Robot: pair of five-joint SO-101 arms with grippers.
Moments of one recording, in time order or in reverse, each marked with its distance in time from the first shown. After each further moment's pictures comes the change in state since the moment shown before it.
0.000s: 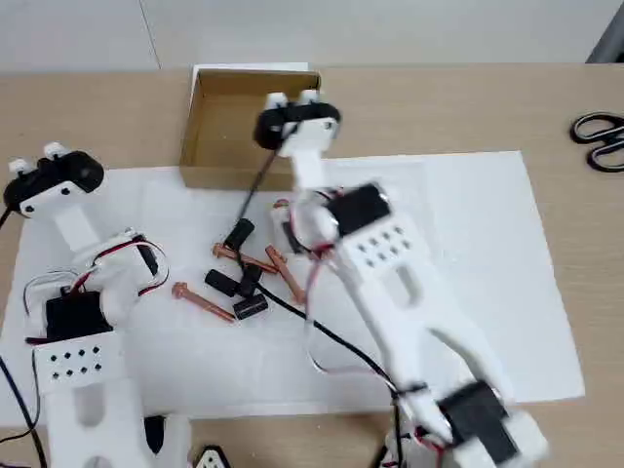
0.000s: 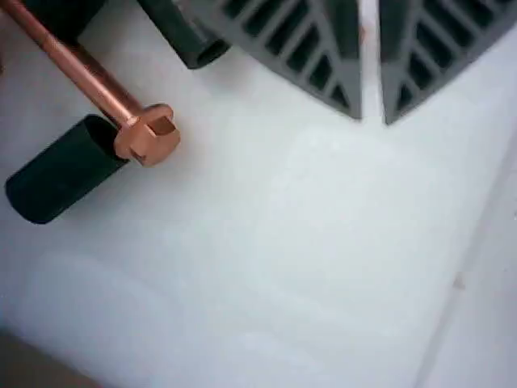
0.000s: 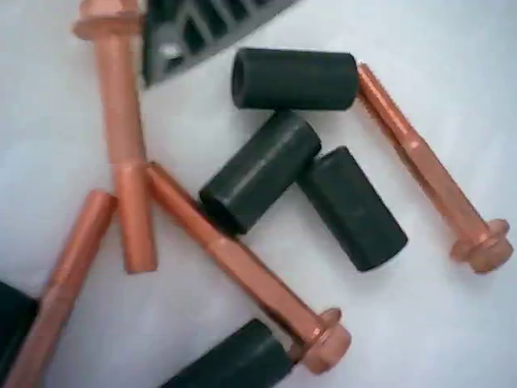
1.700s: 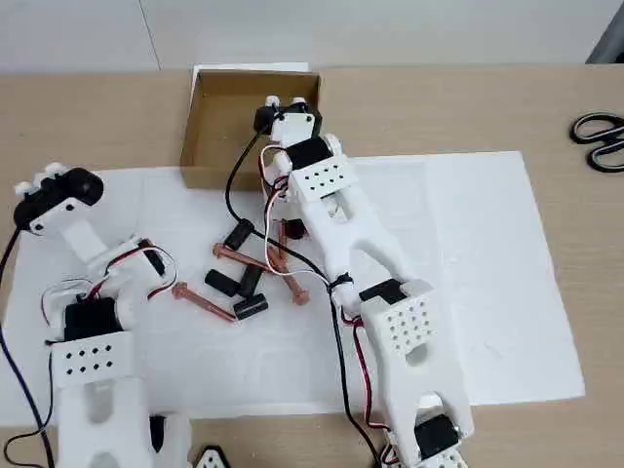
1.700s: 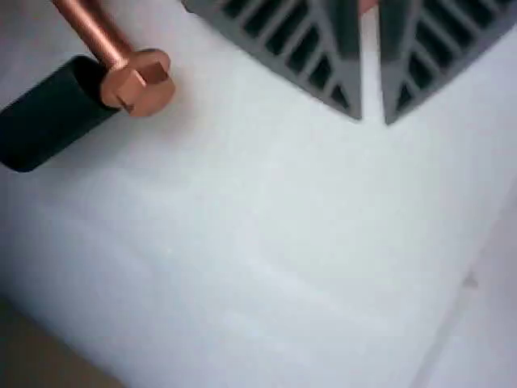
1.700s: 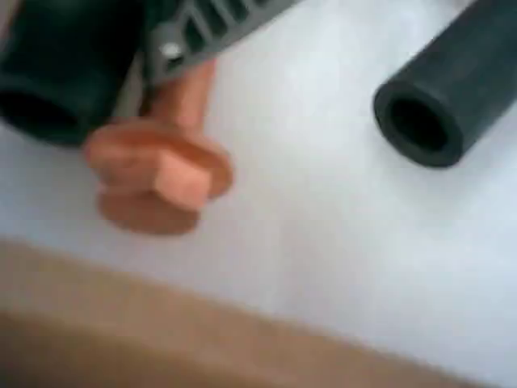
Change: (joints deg) left arm 0.0 0.0 11.4 -13.0 5.8; right arm 5.3 51.2 -42.5 4.4 -2.5
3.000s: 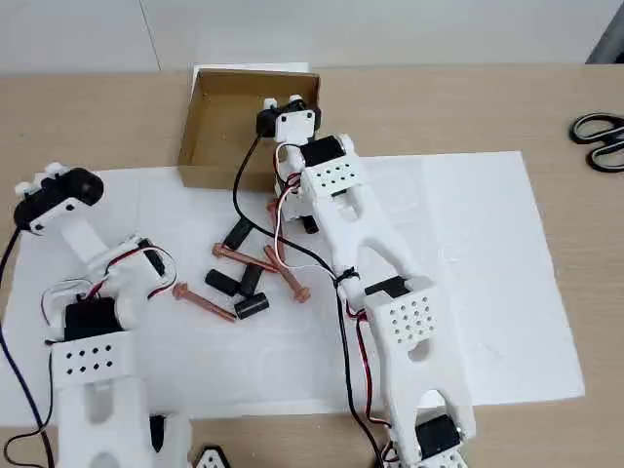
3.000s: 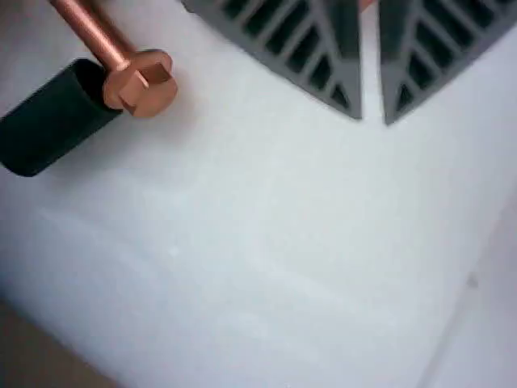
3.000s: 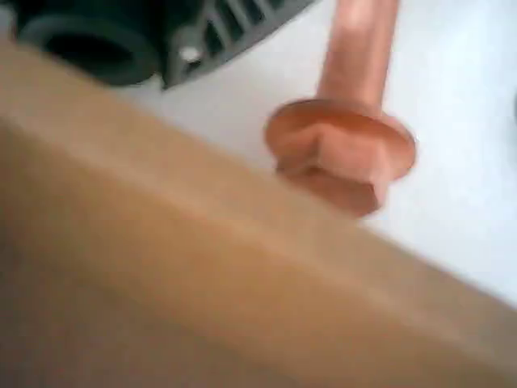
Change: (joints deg) left arm 0.0 0.0 0.0 0.0 0.0; right arm 2.2 2.0 -0.3 -3.9 13.1
